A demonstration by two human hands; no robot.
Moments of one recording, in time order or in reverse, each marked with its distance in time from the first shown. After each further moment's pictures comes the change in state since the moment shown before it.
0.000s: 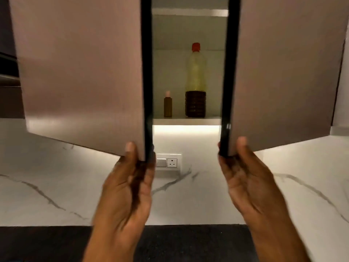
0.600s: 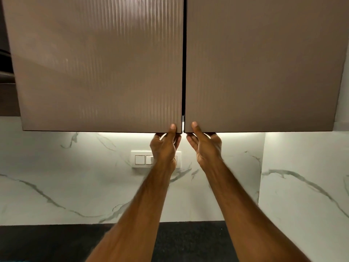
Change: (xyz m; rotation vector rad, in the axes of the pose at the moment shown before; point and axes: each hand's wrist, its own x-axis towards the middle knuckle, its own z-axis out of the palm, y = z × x) left_hand 0.140 -0.086 0.021 0.236 0.079 0.098; right_hand 0.125 0.092 0.002 -0.224 0.231 0.009
